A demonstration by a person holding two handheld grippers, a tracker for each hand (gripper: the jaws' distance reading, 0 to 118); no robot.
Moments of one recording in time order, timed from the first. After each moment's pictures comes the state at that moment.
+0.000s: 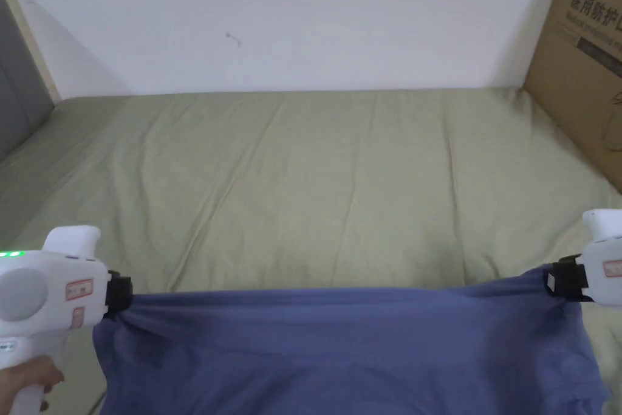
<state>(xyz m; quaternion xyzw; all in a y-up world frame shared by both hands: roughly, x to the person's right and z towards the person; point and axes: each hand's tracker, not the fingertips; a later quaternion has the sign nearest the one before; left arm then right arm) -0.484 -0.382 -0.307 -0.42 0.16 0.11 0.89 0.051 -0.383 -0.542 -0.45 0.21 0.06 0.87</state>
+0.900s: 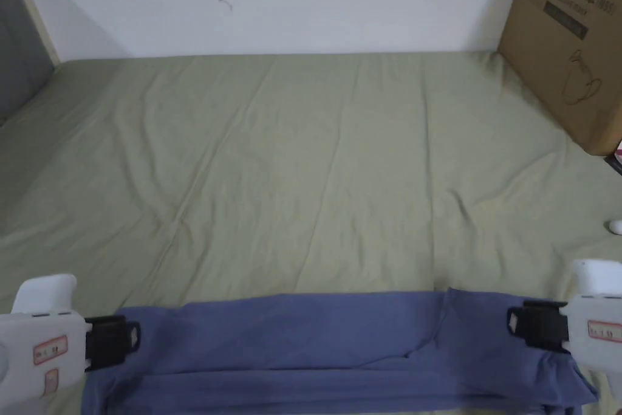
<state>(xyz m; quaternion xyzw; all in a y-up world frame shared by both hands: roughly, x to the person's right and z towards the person) -0.422 -0.399 -0.156 -0.42 0.15 0.19 0.88 0.081 -0.405 -0.368 -0.45 0.19 0.01 0.87</state>
